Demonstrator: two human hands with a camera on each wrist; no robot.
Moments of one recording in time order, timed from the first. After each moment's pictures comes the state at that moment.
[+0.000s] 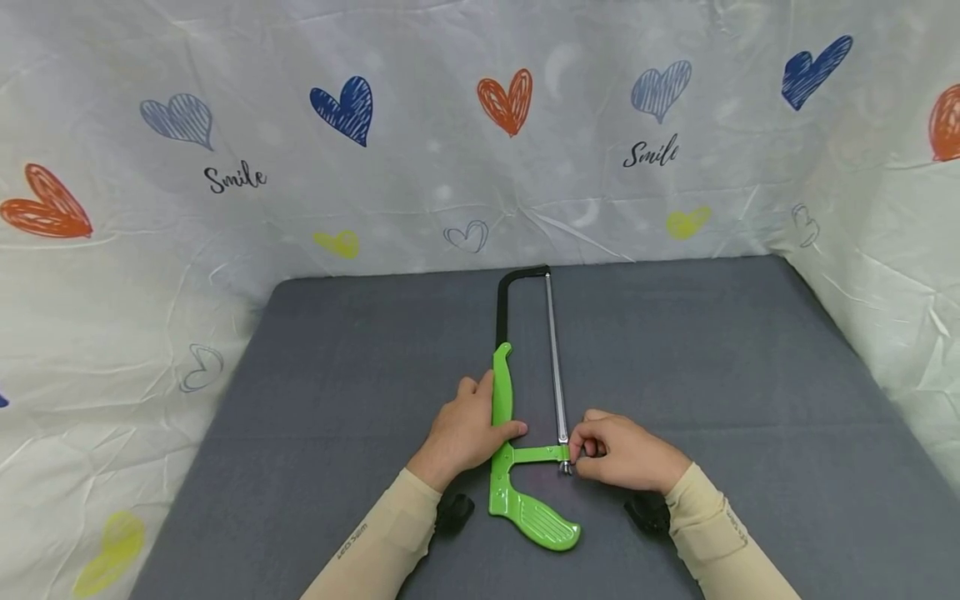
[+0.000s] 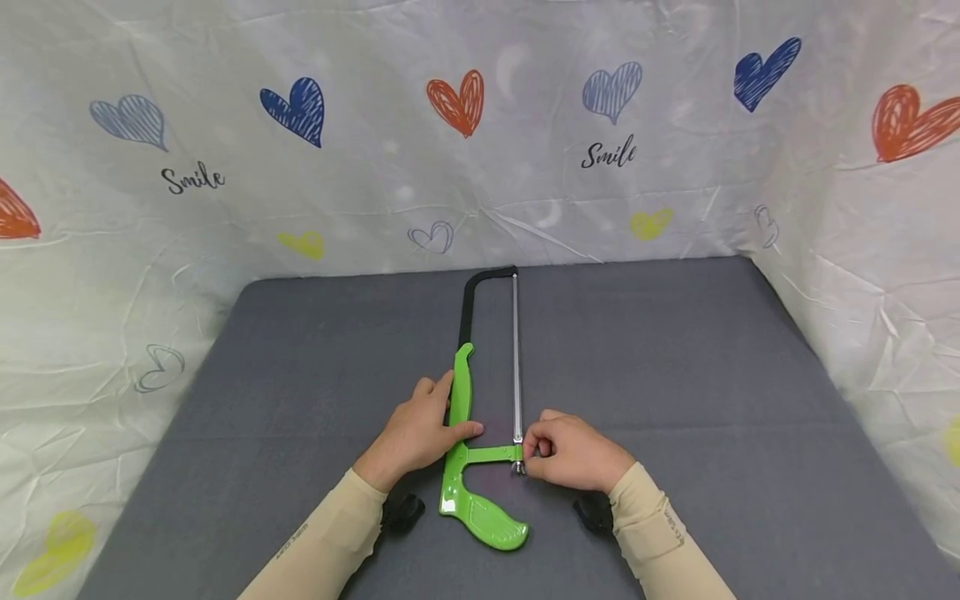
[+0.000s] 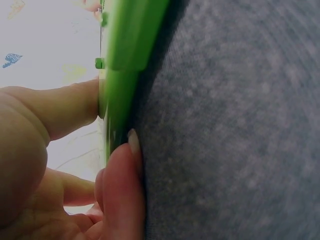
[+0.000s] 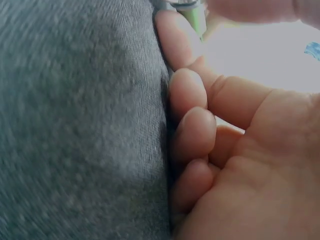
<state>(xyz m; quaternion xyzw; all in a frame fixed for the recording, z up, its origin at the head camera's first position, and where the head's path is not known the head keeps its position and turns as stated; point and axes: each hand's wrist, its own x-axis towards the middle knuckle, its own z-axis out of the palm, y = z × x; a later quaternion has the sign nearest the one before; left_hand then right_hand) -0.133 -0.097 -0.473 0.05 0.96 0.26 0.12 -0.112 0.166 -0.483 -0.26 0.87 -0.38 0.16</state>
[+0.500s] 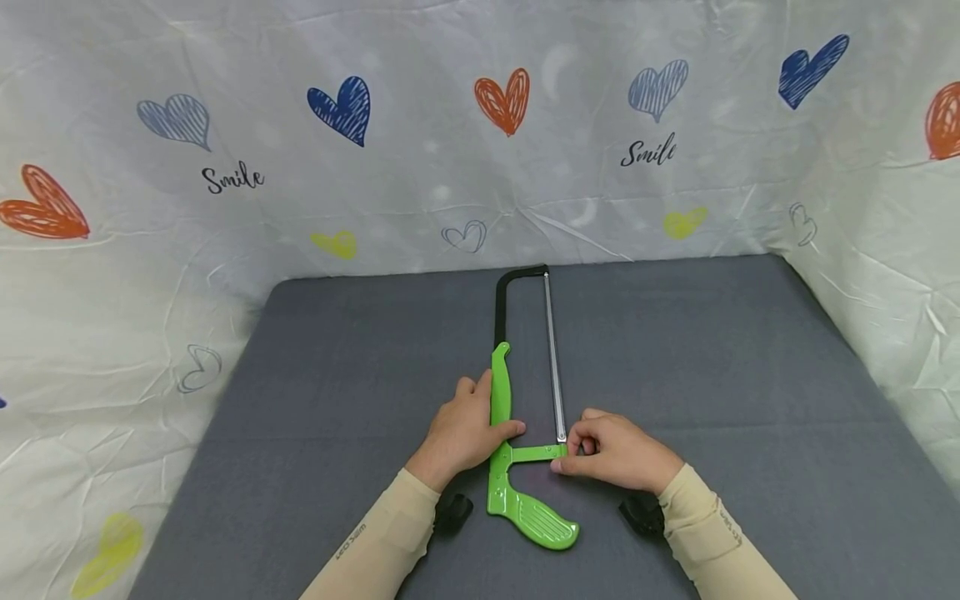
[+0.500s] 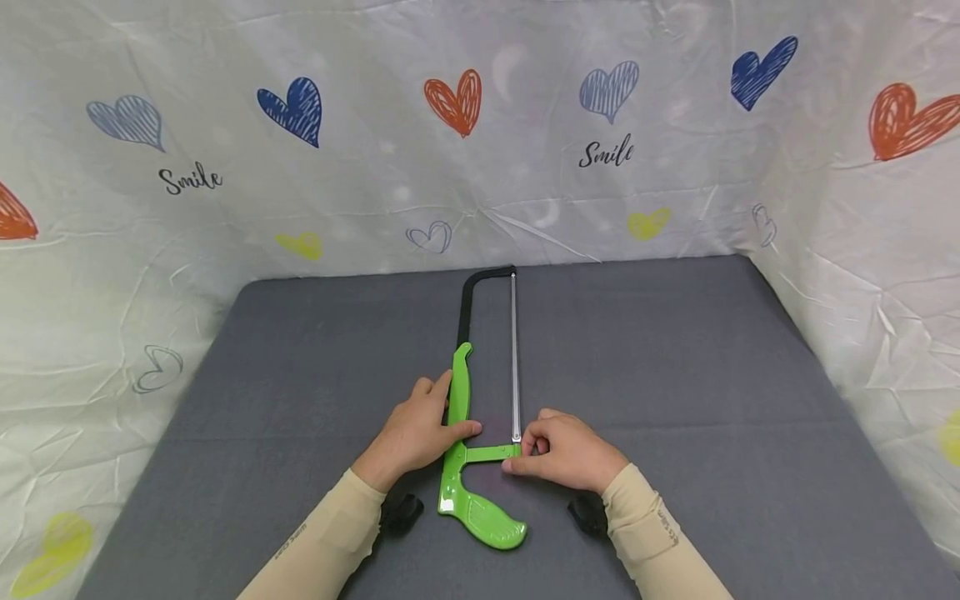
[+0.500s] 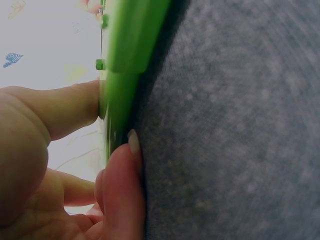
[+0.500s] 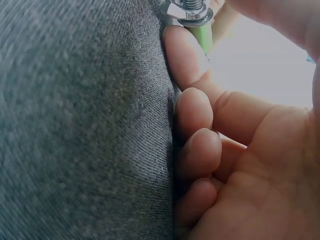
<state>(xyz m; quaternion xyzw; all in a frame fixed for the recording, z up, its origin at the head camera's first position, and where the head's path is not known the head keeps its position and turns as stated) -0.133 -0.097 -0.472 0.05 0.96 0.26 0.12 -0.110 0.161 -0.482 -0.22 0.88 -0.38 0.16</state>
